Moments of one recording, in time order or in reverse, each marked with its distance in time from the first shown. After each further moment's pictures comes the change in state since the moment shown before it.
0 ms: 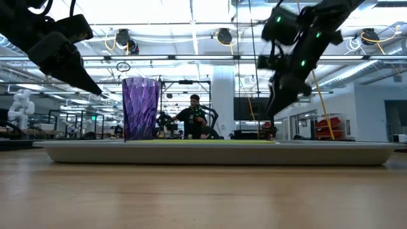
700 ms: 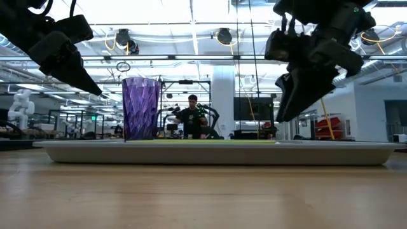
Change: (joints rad) left arm 0.001 0.000 0.000 -0.001 0.006 -0.026; right arm 0.385 0.063 0.000 0.032 -0.092 0.370
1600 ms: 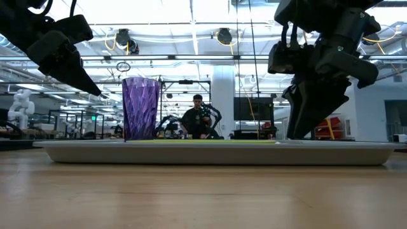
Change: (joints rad) left arm 0.000 0.000 0.000 0.000 0.018 0.000; right arm 0.039 0.077 0.000 -0.003 -0.035 0.118
